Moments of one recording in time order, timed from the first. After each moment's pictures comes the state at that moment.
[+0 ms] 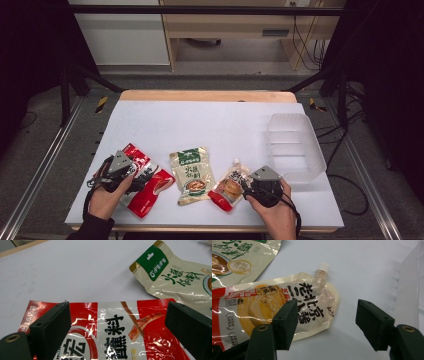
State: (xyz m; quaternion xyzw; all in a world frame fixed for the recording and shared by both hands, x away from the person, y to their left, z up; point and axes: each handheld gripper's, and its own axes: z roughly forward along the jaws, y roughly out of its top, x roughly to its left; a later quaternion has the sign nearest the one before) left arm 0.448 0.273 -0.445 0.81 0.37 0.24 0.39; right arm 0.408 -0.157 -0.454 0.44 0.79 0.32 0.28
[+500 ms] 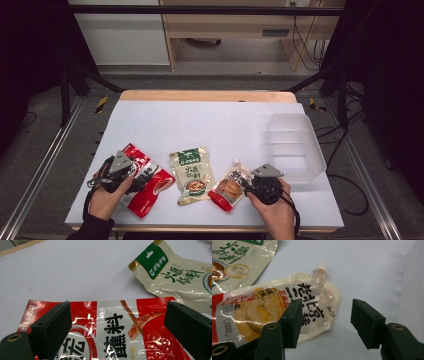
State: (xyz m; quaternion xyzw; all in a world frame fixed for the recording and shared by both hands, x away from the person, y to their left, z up) left arm 0.447 0.272 -0.446 0.81 0.37 0.24 0.38; right arm 0.417 -0.156 -0.457 0.47 0.78 0.33 0.25
